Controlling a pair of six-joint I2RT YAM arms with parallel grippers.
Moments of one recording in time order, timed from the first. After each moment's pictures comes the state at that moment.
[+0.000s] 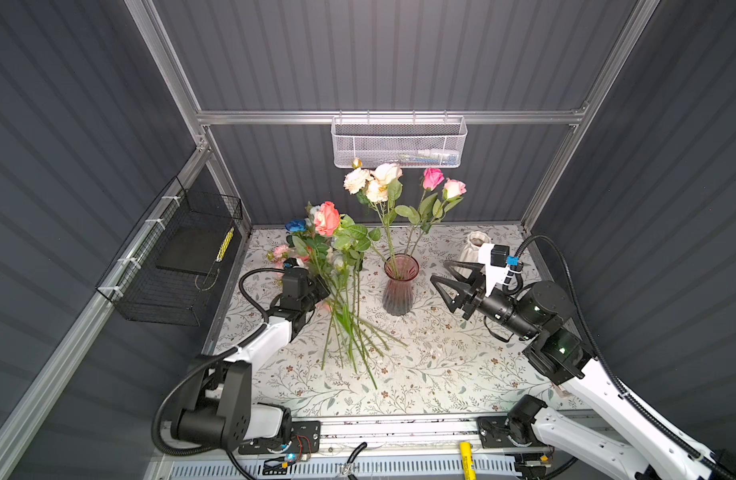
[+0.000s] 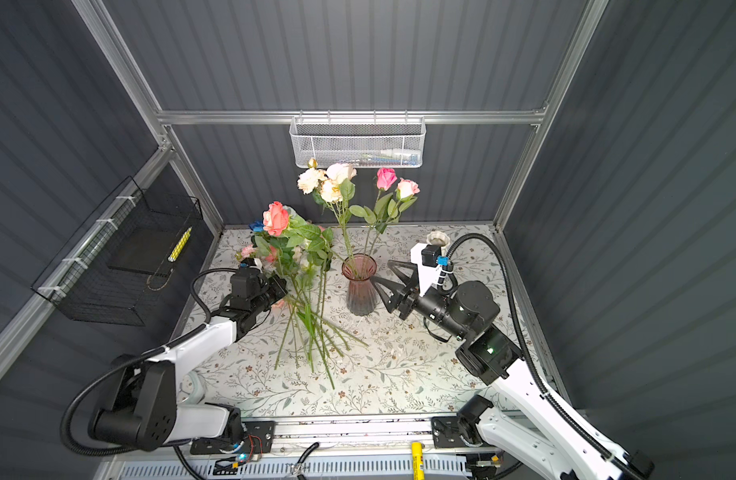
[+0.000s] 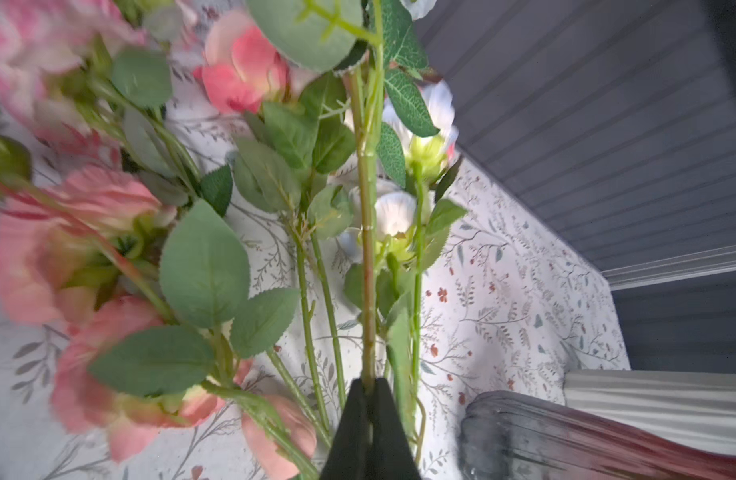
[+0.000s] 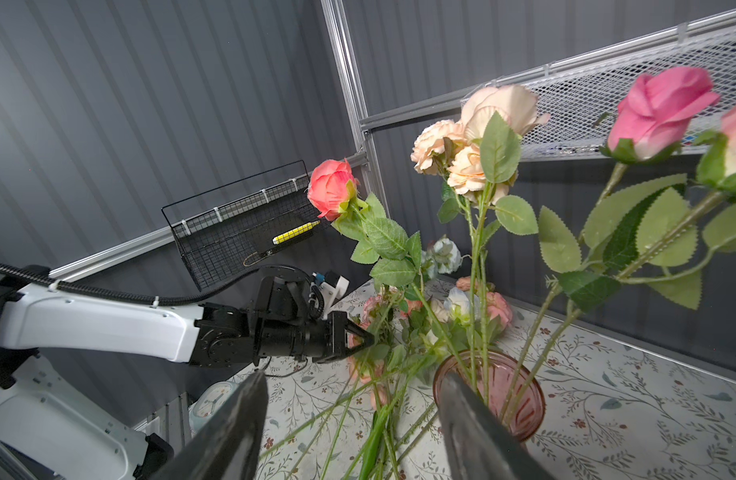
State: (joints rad) left arm -0.23 1.28 0.68 0.11 0.03 -0.70; right arm 0.64 0.80 0.85 0.07 -0.28 0.28
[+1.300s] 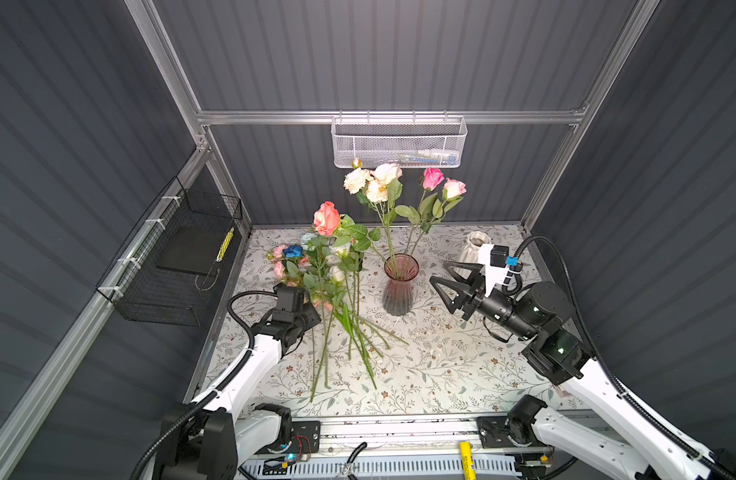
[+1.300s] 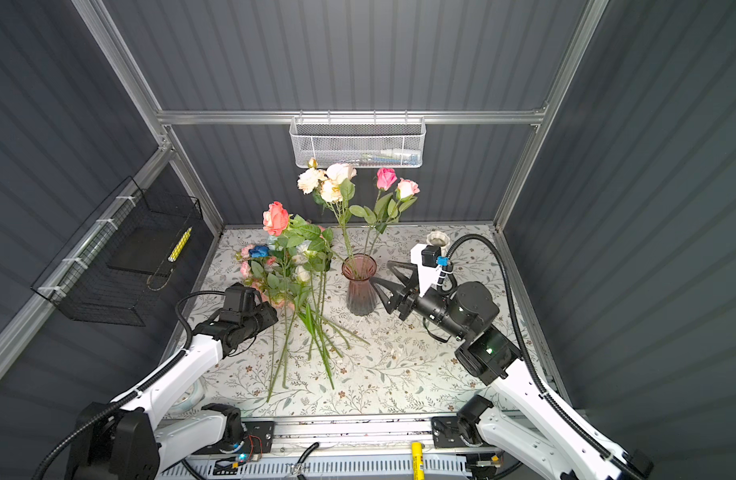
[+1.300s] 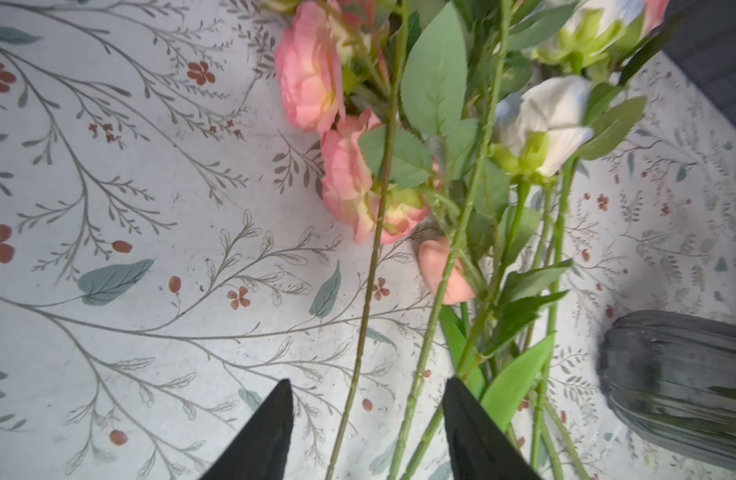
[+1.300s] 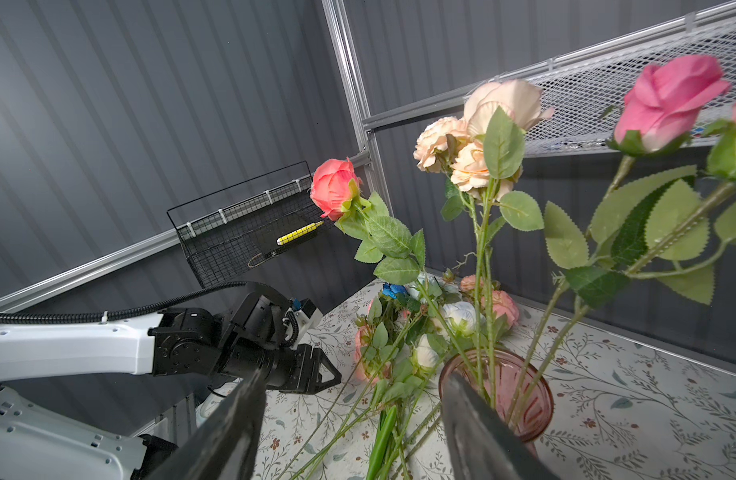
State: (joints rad) left arm -0.23 1.15 0.60 -0.37 -0.08 -0.65; right arm 0.64 0.80 0.84 0.08 -0.29 0.30
